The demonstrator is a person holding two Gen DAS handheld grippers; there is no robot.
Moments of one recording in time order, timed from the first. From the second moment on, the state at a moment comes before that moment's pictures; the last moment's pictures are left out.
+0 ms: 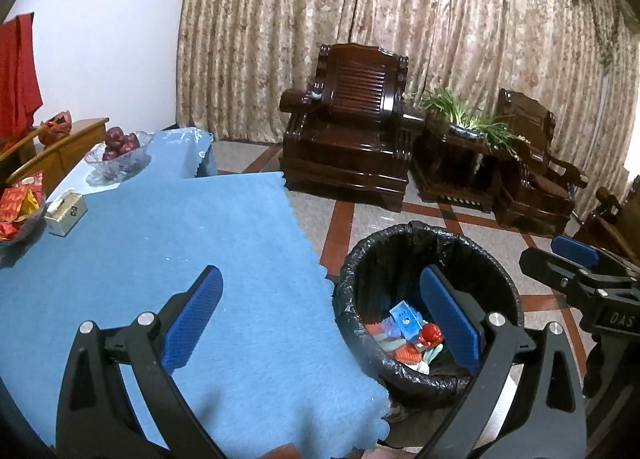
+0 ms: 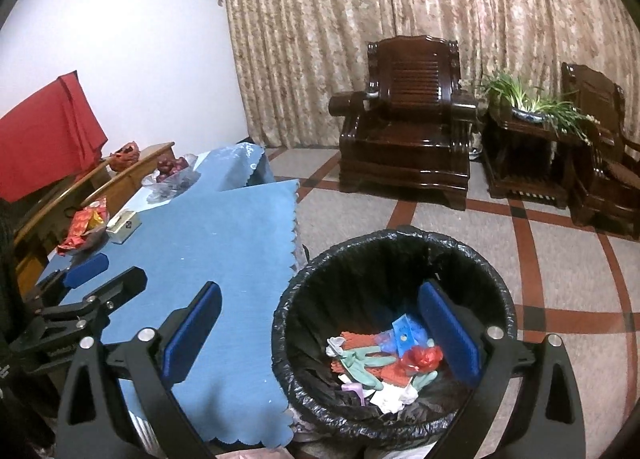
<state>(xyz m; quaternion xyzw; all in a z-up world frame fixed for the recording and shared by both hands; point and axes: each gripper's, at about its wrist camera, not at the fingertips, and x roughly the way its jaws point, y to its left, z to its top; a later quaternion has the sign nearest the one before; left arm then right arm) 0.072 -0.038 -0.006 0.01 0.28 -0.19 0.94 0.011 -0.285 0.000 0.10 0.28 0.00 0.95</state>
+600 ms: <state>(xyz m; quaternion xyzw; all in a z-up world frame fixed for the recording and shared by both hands) 0.045 -0.025 0.013 0.00 0.25 -0.17 0.95 -0.003 -0.266 0.014 0.08 0.27 0.01 0.96</state>
